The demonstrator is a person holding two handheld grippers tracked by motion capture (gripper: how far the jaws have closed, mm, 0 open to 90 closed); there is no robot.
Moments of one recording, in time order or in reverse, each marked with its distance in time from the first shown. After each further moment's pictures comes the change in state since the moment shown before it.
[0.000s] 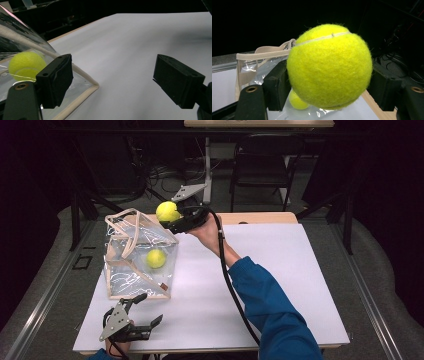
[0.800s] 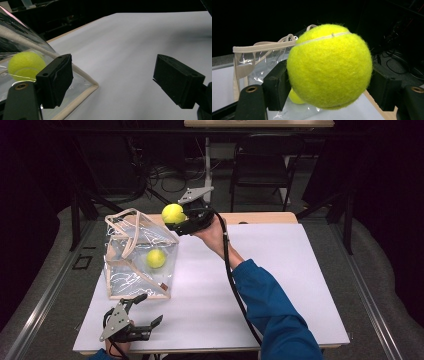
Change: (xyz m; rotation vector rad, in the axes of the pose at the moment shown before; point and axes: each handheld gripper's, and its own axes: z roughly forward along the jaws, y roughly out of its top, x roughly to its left) left arm -0.001 0.000 0.000 0.004 -0.003 0.004; right arm -0.006 -0.014 -0.006 0.001 -0.003 0.023
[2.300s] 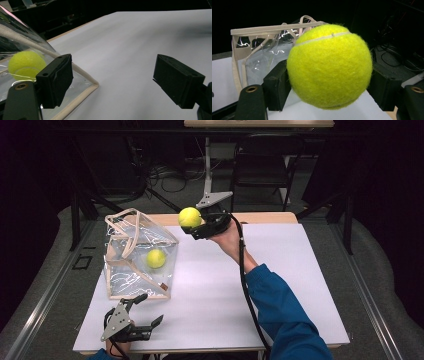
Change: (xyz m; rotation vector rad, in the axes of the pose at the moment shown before) left arm -0.001 0.000 0.001 0.006 0.009 0.005; right arm -0.010 -0.026 -0.034 0.016 -0.034 0.022
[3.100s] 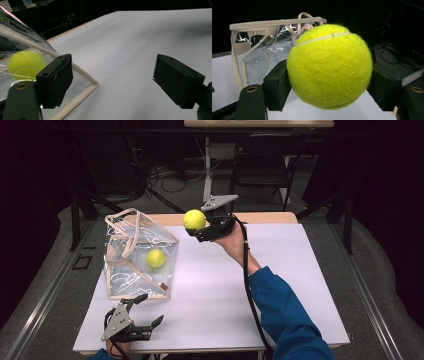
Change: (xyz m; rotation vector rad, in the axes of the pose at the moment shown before) left arm 0.000 0.000 0.001 0.008 -0.002 0.005; right arm -0.002 -0.011 -0.008 0.002 -0.010 0.015
